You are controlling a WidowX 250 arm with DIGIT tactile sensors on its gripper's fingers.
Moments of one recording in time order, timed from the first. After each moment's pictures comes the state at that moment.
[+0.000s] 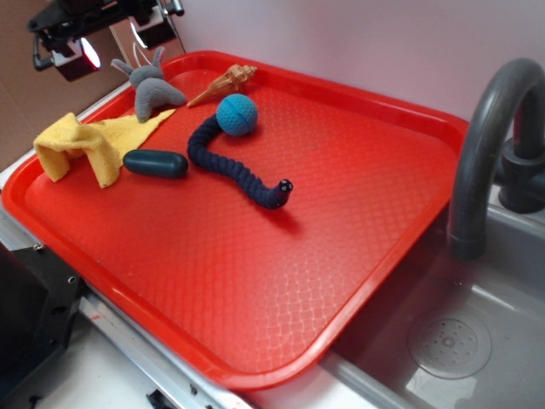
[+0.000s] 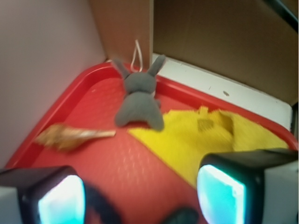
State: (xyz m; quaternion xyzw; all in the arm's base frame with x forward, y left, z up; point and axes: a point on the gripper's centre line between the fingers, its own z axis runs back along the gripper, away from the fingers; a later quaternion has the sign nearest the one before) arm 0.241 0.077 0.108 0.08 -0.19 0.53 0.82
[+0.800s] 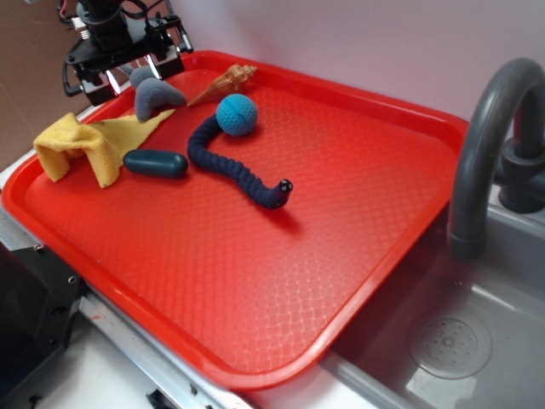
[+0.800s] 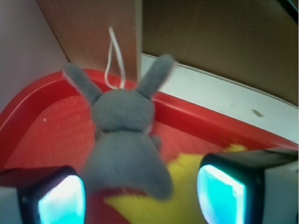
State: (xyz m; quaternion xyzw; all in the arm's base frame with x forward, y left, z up) arm 0.264 0.135 0.051 0.10 -0.18 0.55 0.81
